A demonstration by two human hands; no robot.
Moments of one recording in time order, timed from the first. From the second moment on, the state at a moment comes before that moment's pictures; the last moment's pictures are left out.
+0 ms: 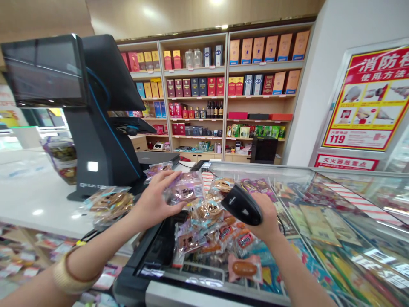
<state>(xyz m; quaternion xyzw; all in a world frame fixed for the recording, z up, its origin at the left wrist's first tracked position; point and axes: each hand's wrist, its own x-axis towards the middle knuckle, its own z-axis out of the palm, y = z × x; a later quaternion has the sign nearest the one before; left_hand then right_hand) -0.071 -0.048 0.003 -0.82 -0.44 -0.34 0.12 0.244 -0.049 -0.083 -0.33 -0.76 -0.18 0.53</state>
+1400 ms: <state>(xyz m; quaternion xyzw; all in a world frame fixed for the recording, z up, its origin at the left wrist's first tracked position) -0.210 -0.055 -0.030 -0.52 -0.81 -0.25 0.11 0.260 -0.038 -0.096 -0.31 -0.75 -0.25 0.52</state>
